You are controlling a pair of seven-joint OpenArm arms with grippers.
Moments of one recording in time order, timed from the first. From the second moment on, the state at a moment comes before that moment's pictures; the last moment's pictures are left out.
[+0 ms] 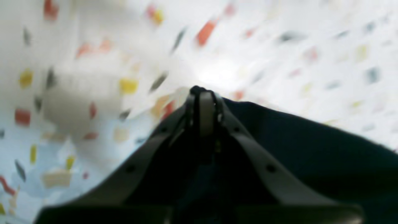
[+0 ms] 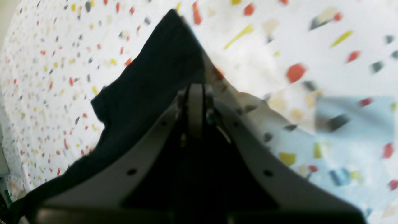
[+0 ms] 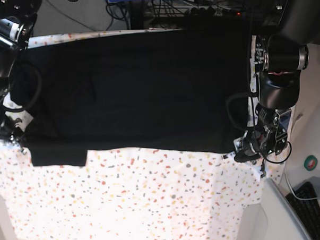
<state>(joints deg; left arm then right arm) -31.1 -15.2 1.0 33.1 -23.5 -3.0 31.9 13.9 13.4 31.5 54.7 30.6 8.5 -40.0</state>
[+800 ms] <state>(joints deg) -33.3 -15.7 1.0 35.2 -23.5 -3.1 34.4 15.5 22.1 3.5 40.4 30.8 15.4 -2.3</state>
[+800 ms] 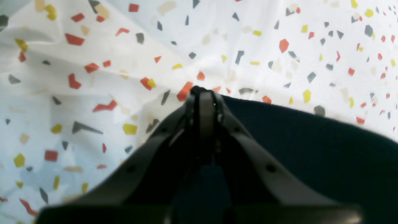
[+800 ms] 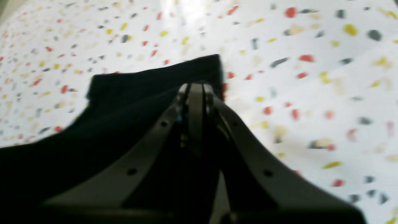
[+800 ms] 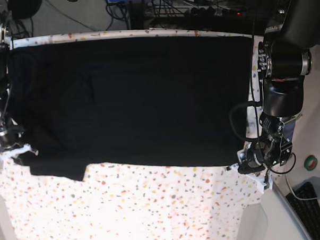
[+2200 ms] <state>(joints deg) -23.7 -18.4 0.4 51.6 -23.5 -7.6 46.5 23.9 29.0 -21.4 31.1 21.8 15.9 4.5</state>
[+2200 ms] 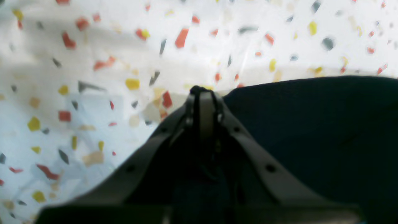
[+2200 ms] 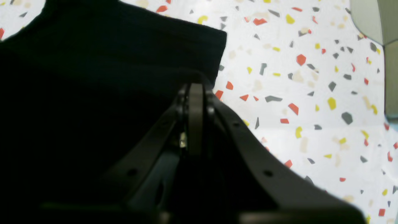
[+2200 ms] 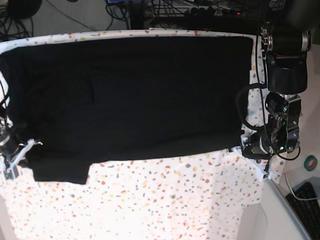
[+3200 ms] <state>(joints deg) -7.1 -18.4 -6.7 72.1 -23.3 -7.8 56.2 2.3 29.9 -3.3 56.6 21.7 15.9 -18.1</state>
